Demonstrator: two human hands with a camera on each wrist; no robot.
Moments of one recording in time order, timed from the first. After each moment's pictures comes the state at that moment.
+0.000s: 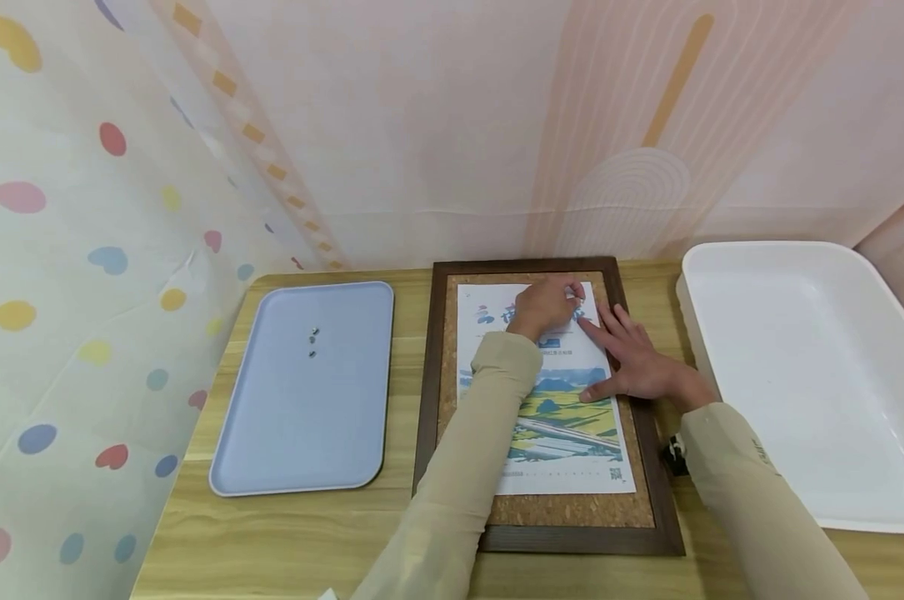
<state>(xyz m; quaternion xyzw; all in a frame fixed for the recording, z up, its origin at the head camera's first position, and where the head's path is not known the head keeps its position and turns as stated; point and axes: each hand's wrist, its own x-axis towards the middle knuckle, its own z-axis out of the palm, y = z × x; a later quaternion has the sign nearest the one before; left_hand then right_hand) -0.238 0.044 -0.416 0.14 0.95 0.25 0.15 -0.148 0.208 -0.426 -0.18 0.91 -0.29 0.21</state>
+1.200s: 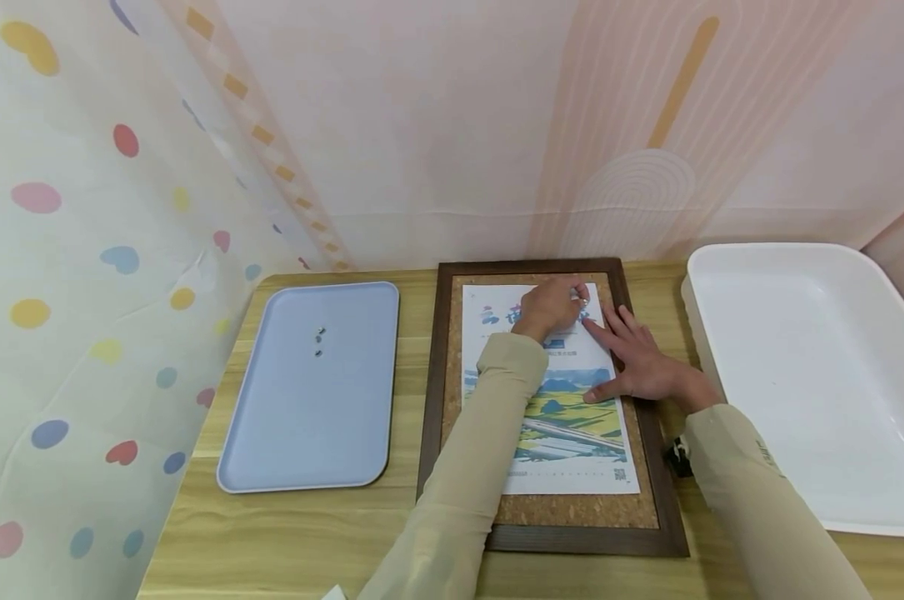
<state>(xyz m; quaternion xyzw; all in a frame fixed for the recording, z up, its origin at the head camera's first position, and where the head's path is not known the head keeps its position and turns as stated) -0.239 0.047 -0.419 0.14 0.95 0.25 0.16 -0.151 0.209 -0.429 -0.18 0.92 -0.29 0.21</state>
